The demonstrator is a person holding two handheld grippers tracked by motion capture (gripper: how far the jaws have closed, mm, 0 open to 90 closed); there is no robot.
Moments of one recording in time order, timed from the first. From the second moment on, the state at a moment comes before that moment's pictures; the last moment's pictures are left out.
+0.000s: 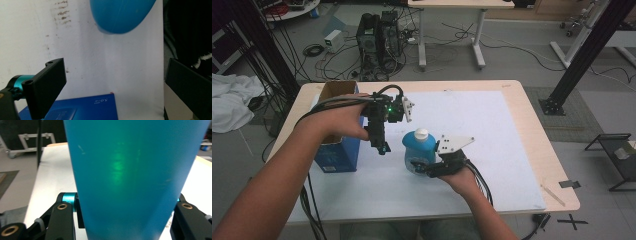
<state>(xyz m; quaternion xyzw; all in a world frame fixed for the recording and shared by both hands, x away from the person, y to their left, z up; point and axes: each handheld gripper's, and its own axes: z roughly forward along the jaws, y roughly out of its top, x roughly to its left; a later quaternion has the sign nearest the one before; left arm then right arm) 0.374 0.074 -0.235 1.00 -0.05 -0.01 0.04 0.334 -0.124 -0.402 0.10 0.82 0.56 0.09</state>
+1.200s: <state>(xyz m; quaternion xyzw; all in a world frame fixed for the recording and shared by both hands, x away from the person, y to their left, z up) 0.347 0.038 -0.258 1.00 -0.07 -0.01 0.03 0.330 -0.089 -0.405 0.06 0.82 0.56 0.03</state>
